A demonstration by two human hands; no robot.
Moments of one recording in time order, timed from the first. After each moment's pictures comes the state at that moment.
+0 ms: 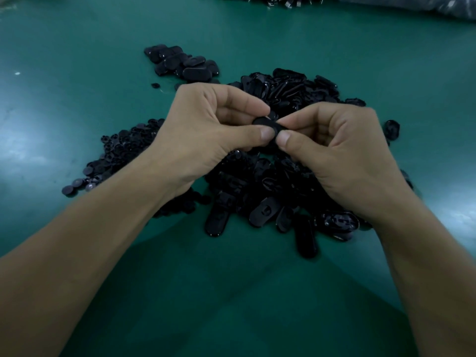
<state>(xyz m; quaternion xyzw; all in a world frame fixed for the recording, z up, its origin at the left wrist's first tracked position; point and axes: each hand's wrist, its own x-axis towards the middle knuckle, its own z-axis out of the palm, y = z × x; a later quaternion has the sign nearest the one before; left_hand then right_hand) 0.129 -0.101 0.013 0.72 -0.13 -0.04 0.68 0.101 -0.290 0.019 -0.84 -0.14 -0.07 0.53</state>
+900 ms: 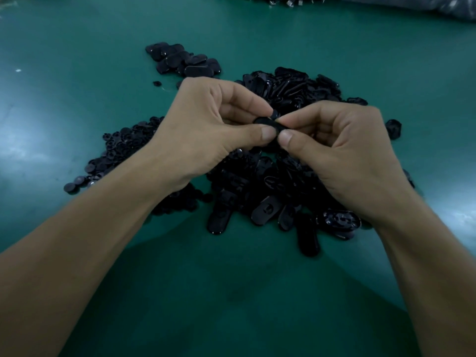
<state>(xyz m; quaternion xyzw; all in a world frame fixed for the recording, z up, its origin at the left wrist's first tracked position) 0.130 -0.099 0.016 0.75 -0.16 -0.03 0.64 0.100 -0.291 0.018 -0.84 -0.15 -0.08 0.52</state>
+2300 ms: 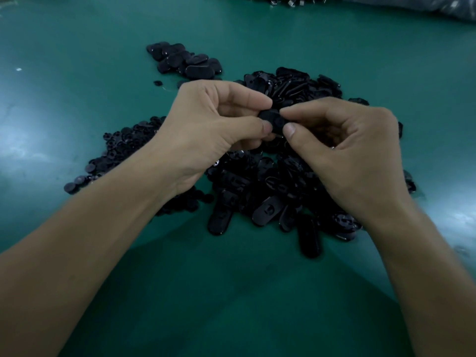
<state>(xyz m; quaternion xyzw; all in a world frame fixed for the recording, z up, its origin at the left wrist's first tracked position) 0.127 -0.105 0.020 0.68 -0.08 -0.08 0.72 0.098 -0.288 0.013 -0.86 -0.14 -0.20 0.46</state>
